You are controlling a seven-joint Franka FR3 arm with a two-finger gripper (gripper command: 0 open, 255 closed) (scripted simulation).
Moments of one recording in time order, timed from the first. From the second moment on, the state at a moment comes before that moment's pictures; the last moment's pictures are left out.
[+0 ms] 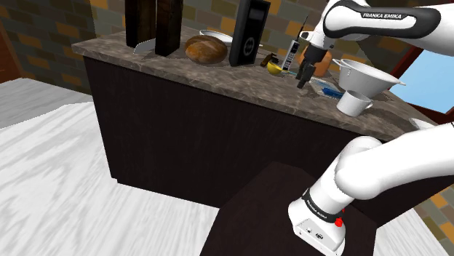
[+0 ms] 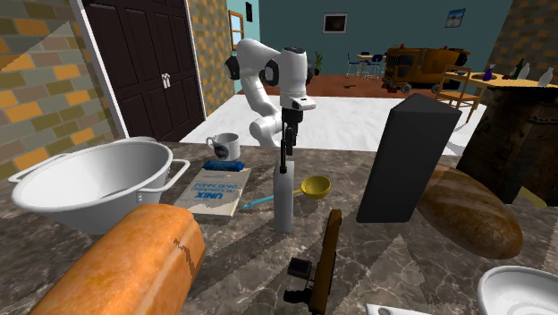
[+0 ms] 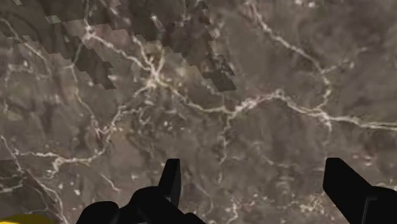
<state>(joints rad) 0.02 -0.58 -0.48 -2.29 -0.29 1.81 -0.87</state>
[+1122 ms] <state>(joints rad) 0.14 0.13 -0.90 -1.72 0.22 1.95 -1.76</state>
